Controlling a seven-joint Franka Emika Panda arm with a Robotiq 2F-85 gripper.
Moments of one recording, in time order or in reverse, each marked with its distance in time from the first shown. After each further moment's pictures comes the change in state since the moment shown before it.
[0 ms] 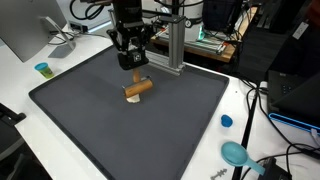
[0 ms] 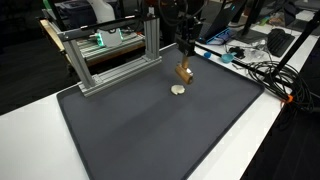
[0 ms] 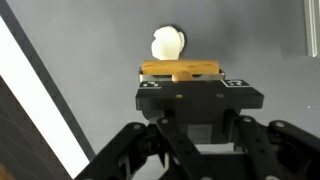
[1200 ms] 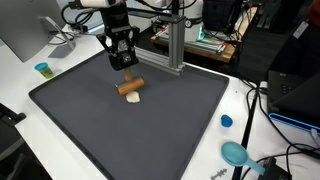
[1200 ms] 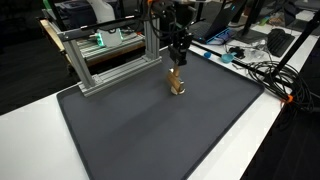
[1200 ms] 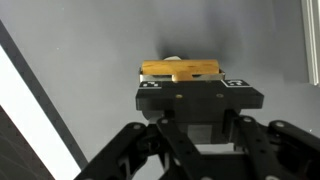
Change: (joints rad) arm -0.064 0.051 -0.015 0.044 0.000 -0.041 -0.076
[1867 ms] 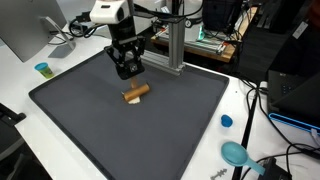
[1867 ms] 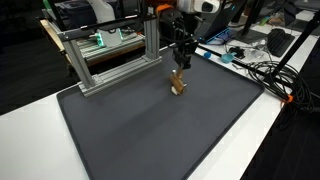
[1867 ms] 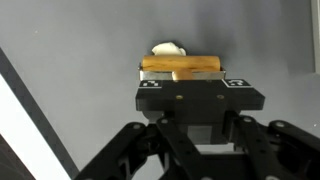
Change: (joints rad) arm 0.029 0.072 0.015 0.031 0.001 0.015 0.028
